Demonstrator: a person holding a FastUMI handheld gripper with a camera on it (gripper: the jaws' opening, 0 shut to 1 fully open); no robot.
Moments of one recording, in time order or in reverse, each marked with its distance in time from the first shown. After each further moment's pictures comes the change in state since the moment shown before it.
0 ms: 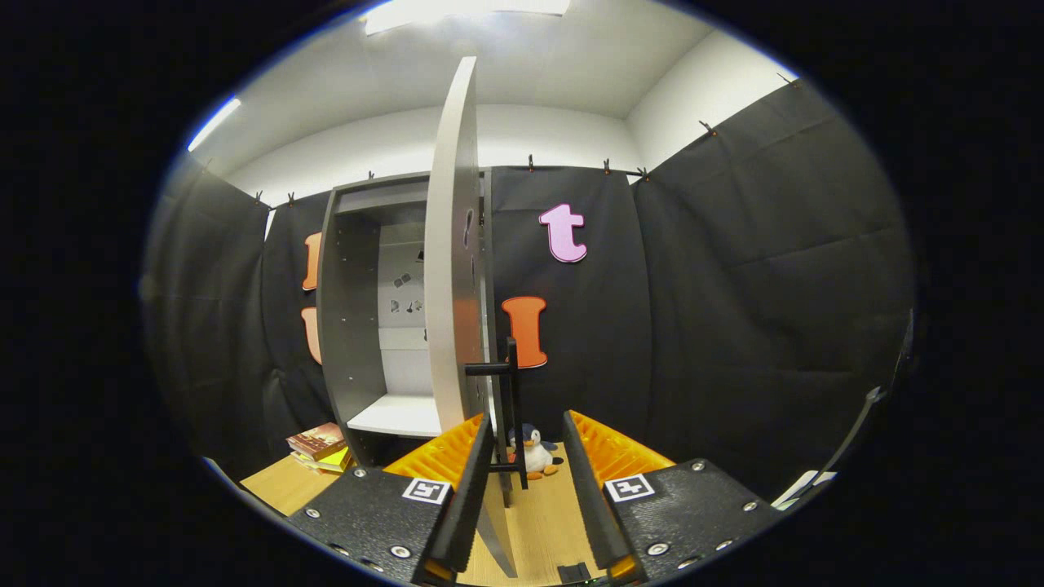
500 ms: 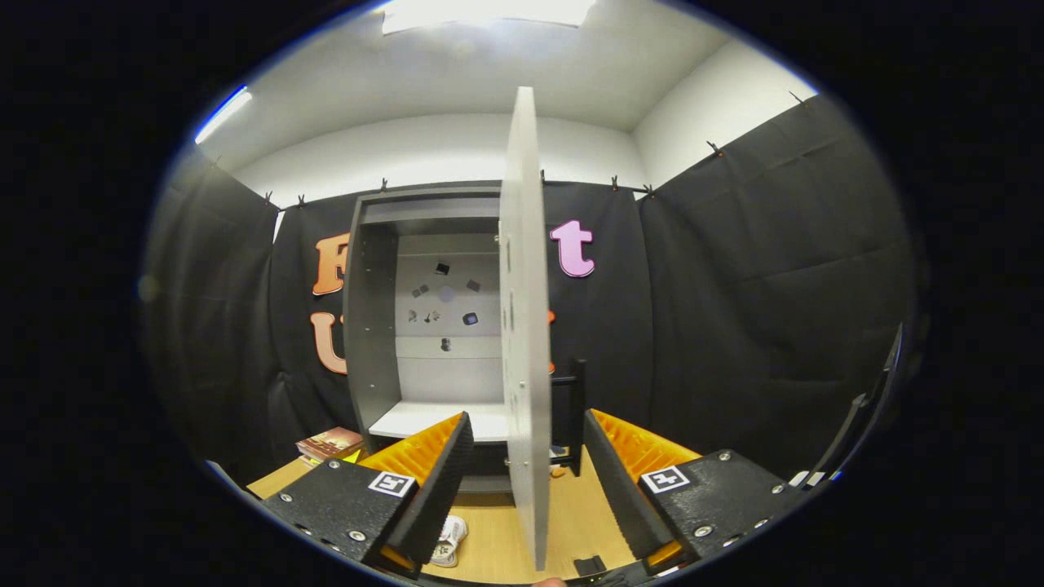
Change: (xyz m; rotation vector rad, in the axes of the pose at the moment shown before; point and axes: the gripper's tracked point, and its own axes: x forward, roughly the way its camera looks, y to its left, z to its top) arm -0.041 0.066 0.018 -0.017 -0.020 0.005
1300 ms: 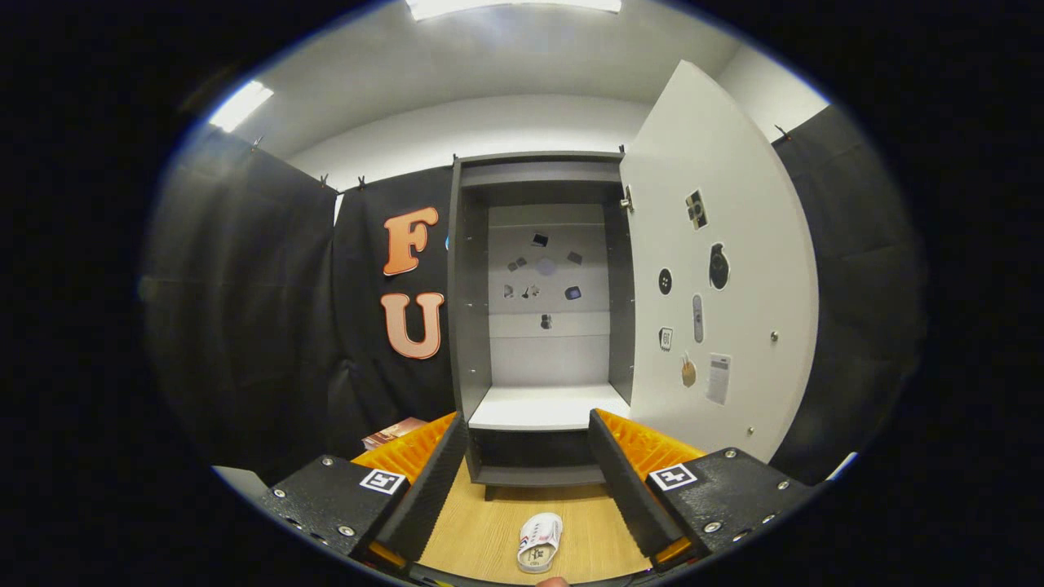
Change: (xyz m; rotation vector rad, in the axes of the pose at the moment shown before) arm 0.025 0.177 -0.040 0.003 0.079 0.191
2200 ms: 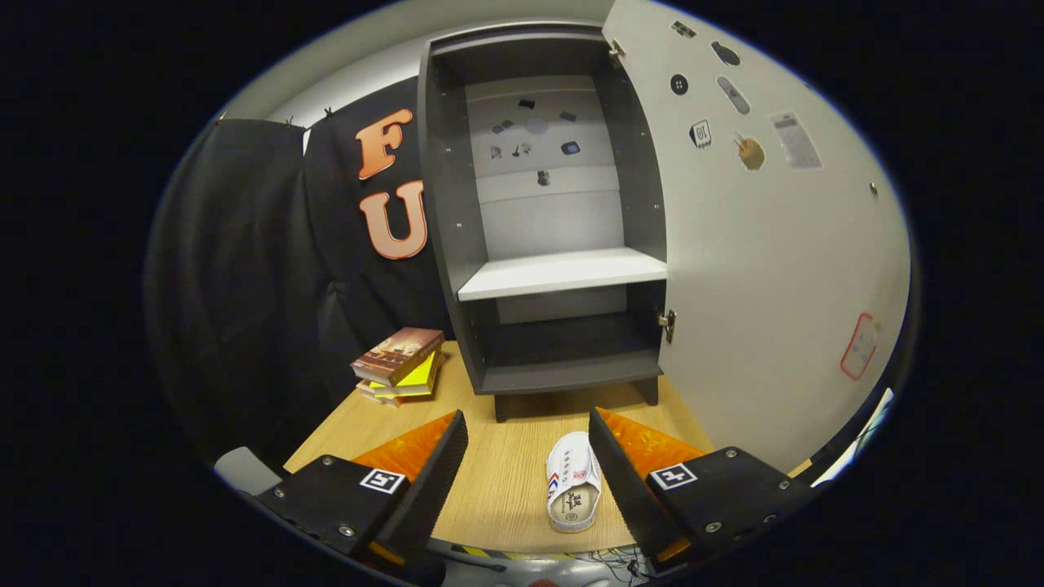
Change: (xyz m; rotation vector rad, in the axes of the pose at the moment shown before) arm 0.049 0.017 -0.216 0.101 0.387 -0.005
